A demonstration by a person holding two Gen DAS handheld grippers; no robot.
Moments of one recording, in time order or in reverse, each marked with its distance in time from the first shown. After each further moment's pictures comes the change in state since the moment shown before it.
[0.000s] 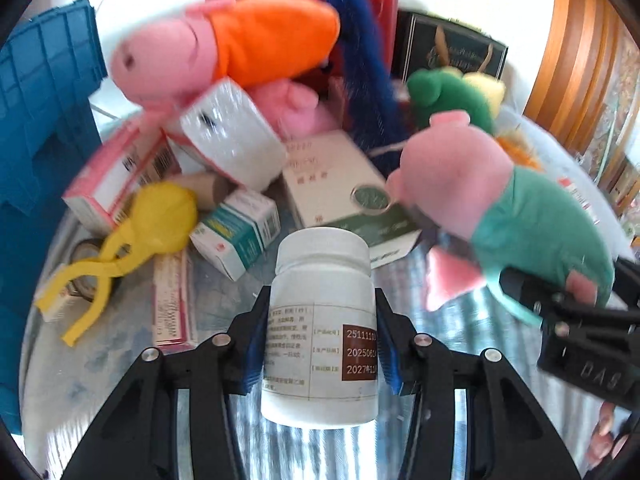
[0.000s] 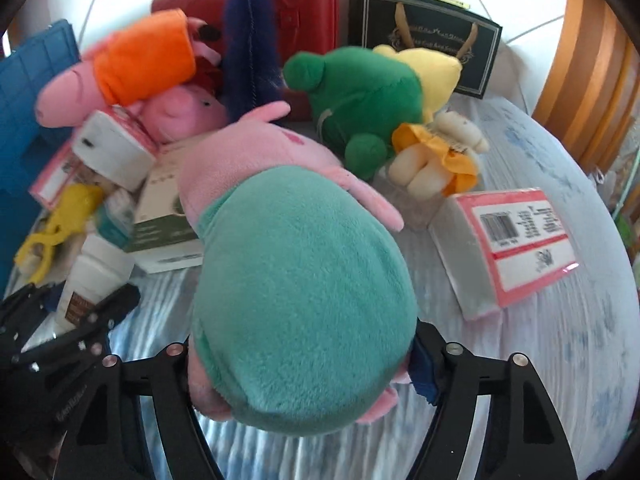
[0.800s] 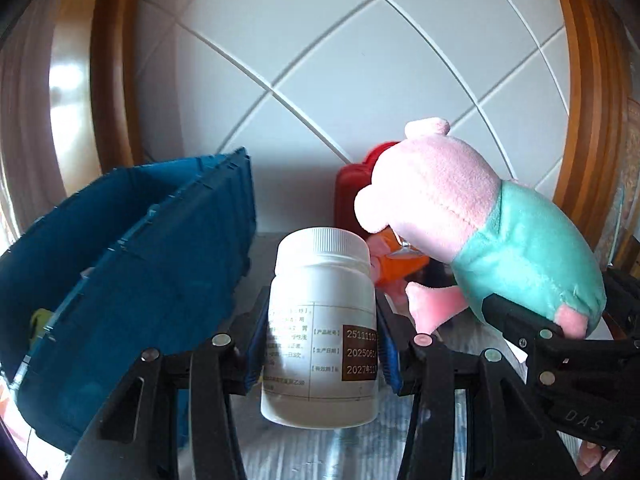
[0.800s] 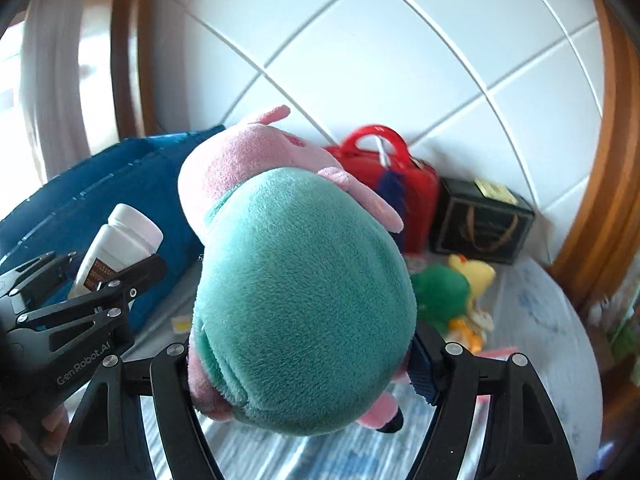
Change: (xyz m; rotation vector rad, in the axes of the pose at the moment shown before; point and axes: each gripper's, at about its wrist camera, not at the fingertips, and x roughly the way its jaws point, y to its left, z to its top) left arm -0.267 0.114 0.043 -0.107 -0.387 0.186; right arm -0.234 0.157 0.060 -0.237 -0.384 0.176
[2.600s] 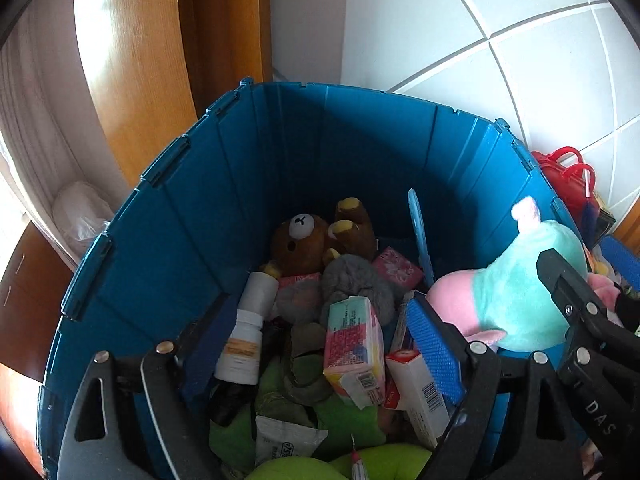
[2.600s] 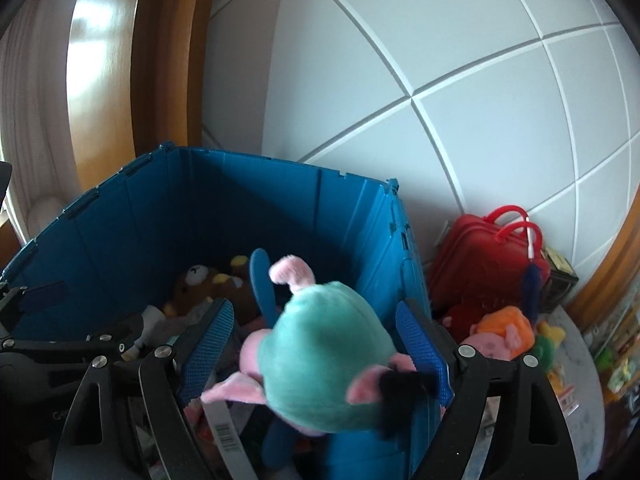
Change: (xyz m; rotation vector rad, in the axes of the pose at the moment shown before) left arm 0.176 0.391 0.088 -0.094 0.371 0.027; right arm 0.204 0.360 0.178 -0.013 0.092 -0.203
